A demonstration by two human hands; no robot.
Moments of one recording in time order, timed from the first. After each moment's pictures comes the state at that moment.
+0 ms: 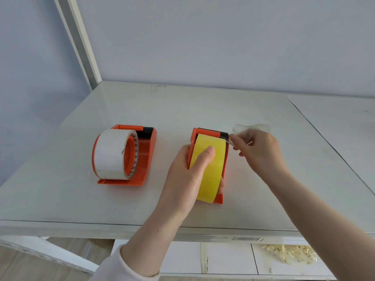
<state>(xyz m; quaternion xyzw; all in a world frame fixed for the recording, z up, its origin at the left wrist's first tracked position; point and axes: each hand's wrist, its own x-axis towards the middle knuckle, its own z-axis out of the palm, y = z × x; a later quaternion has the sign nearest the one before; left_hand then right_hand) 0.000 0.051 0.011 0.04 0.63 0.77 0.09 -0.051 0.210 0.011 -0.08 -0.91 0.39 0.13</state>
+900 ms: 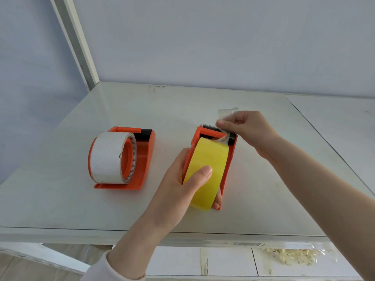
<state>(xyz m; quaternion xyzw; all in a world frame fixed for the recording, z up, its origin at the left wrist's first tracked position) 0.004 0.031 0.003 0.16 0.64 0.74 0.12 -0.096 0.211 0.034 -0.01 -0.85 0.53 0.02</state>
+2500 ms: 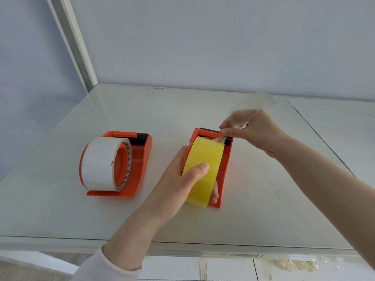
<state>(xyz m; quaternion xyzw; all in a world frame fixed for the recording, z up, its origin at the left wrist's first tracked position) -0.015 0.036 0.011 0.14 0.67 0.72 0.13 -0.103 0.230 0.042 0.10 -0.88 0.45 0.04</state>
